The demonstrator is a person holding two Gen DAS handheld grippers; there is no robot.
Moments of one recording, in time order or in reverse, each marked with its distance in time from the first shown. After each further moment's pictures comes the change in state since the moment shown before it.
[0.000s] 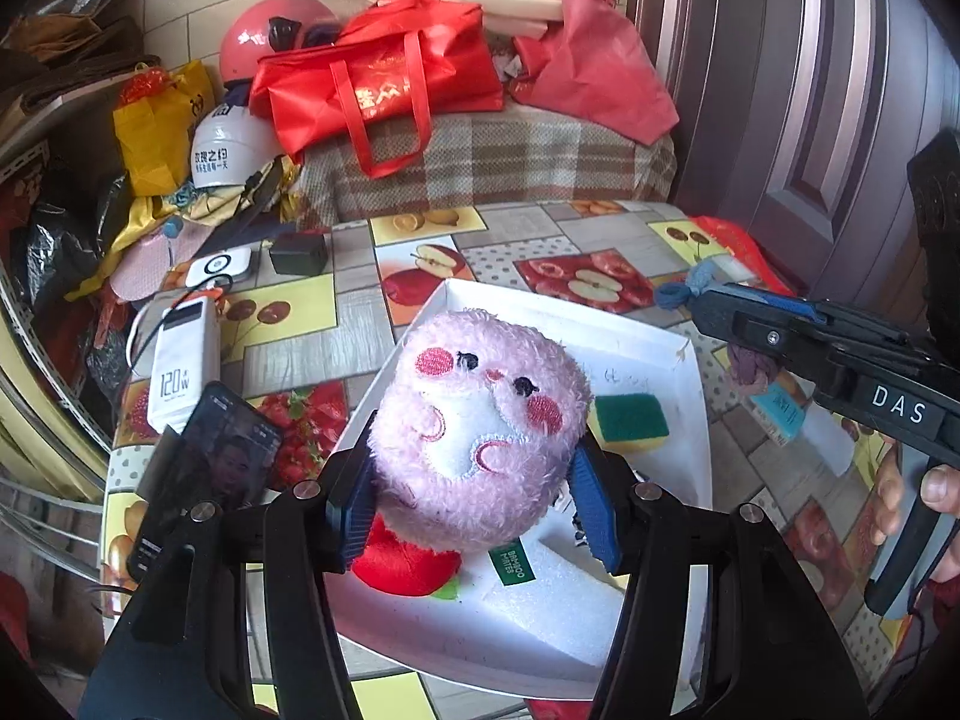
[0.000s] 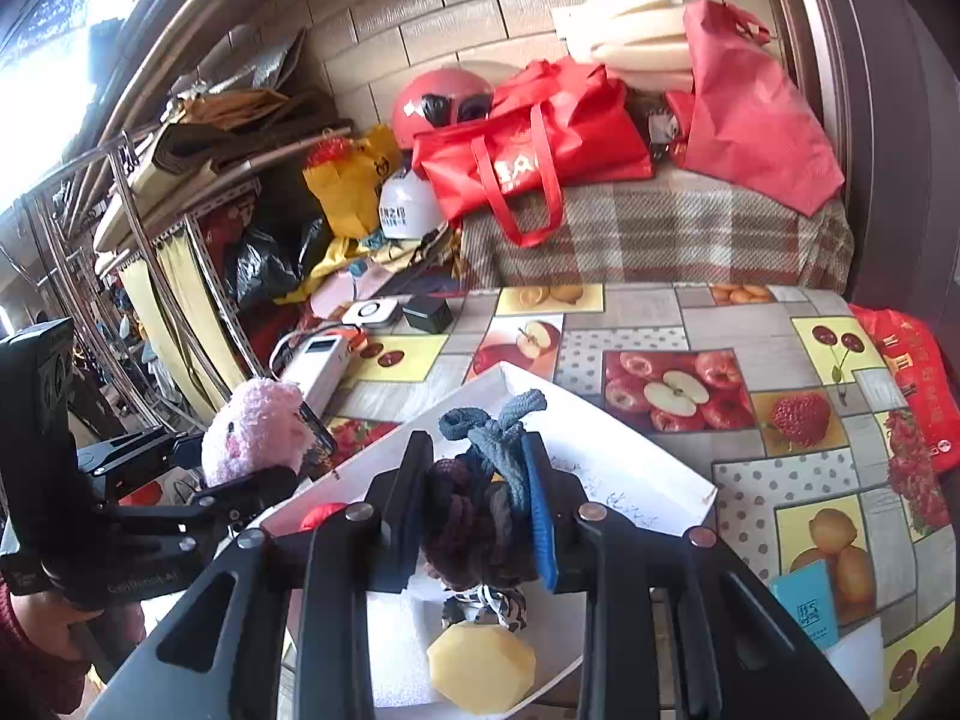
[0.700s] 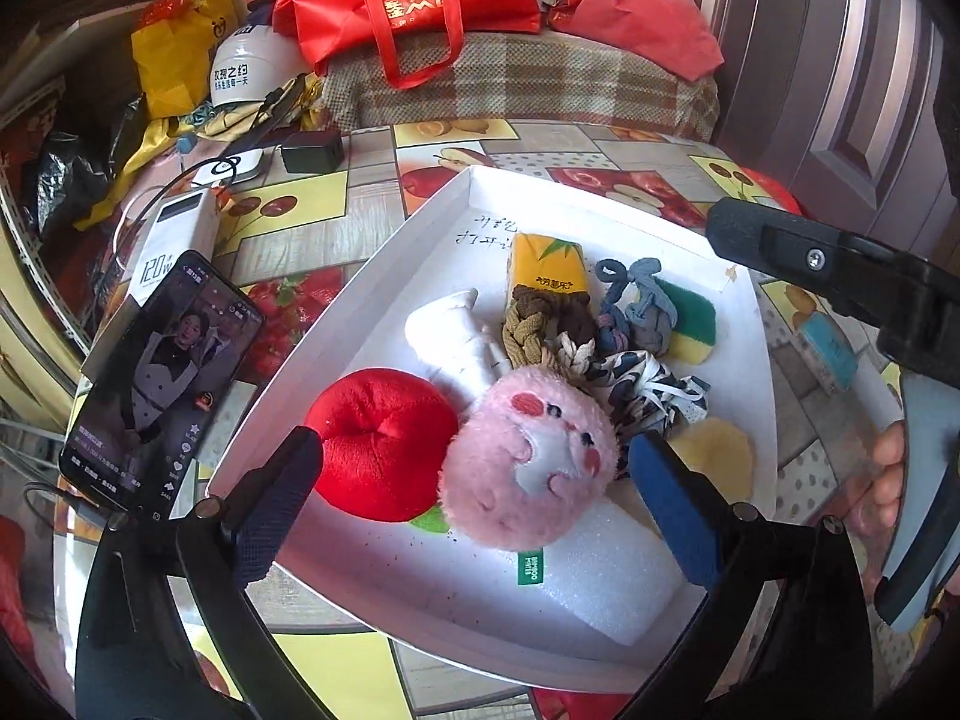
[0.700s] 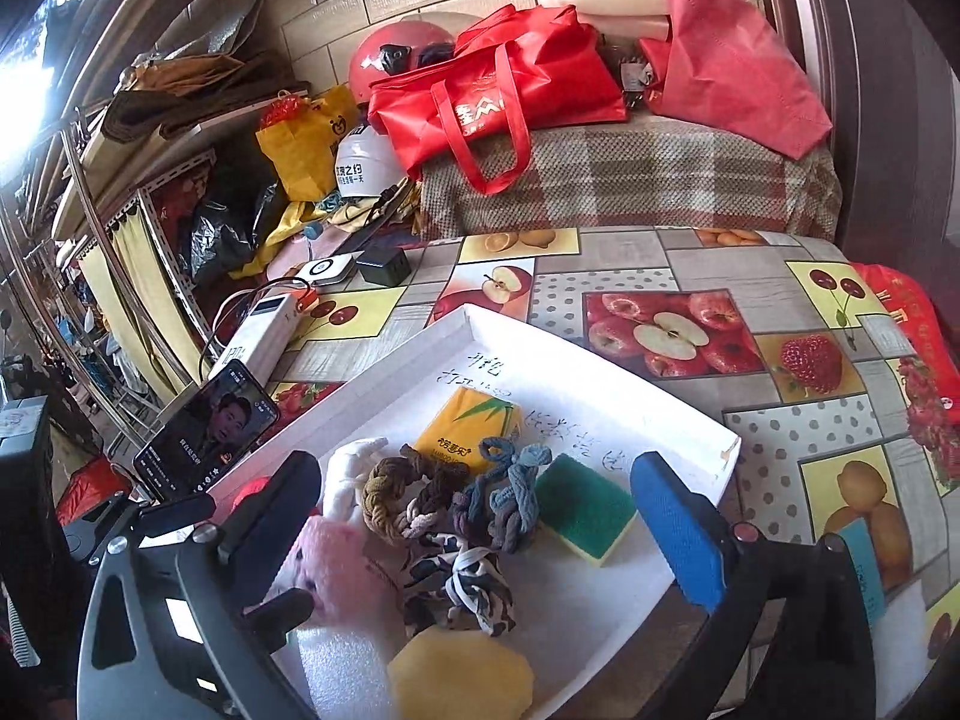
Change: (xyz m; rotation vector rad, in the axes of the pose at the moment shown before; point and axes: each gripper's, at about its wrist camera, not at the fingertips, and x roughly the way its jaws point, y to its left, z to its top) left arm 0.035 -0.001 -0.047 -0.071 0.101 0.072; right arm 0.027 -0.007 -0.020 0.052 0.017 -0.078
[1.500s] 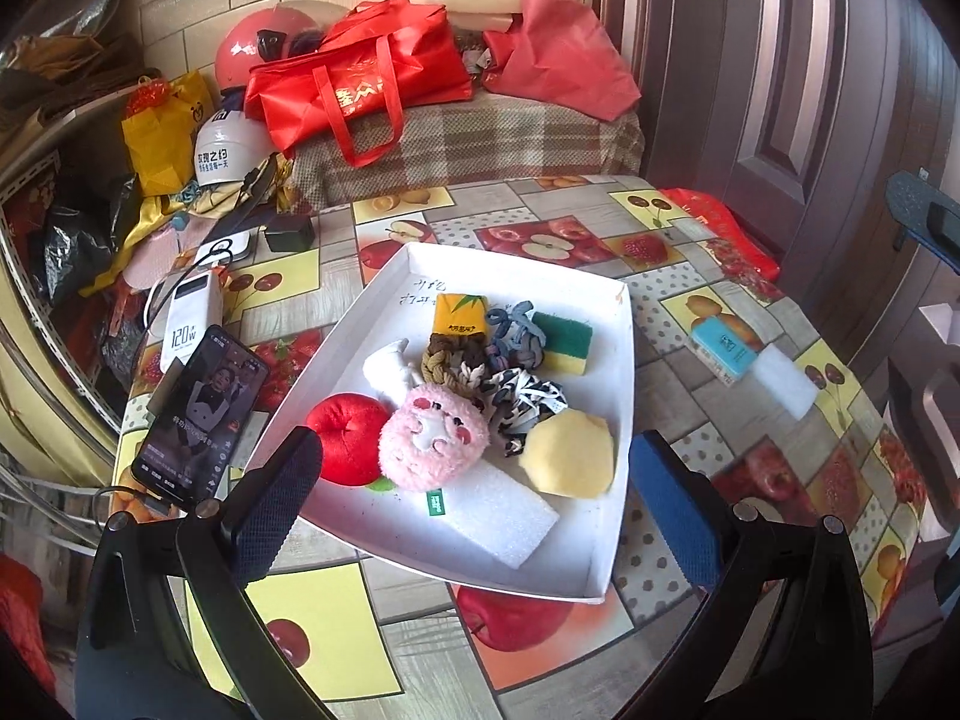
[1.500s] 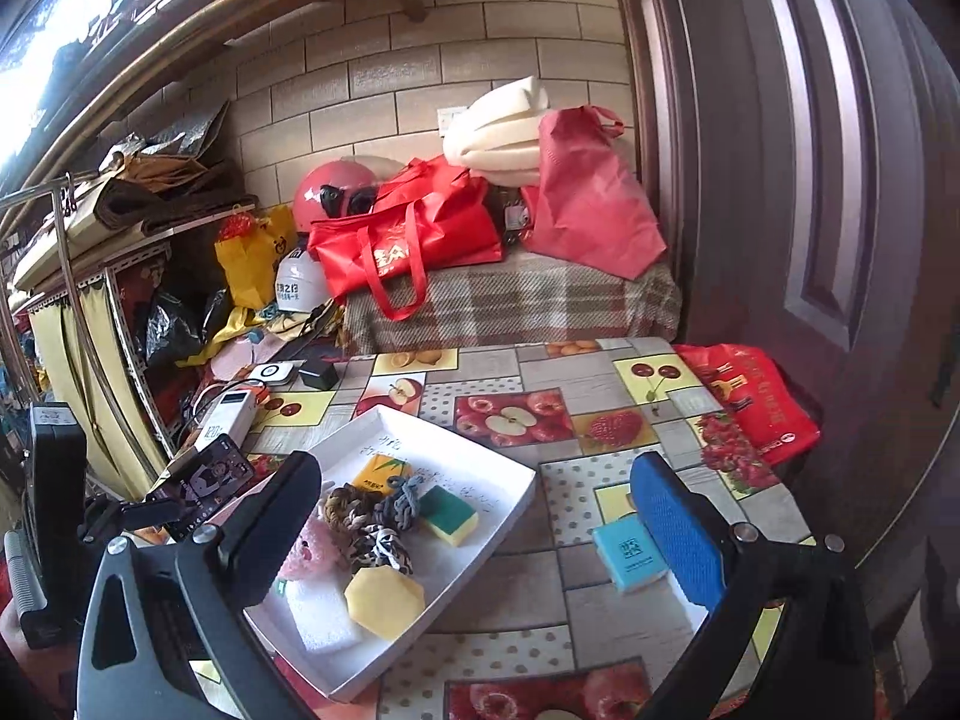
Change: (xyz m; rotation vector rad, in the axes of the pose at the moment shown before) left arm -0.111 -0.046 -0.006 0.110 -0.115 -0.045; right arm -0.200 -0.004 -0.018 0.014 -0.305 -0.259
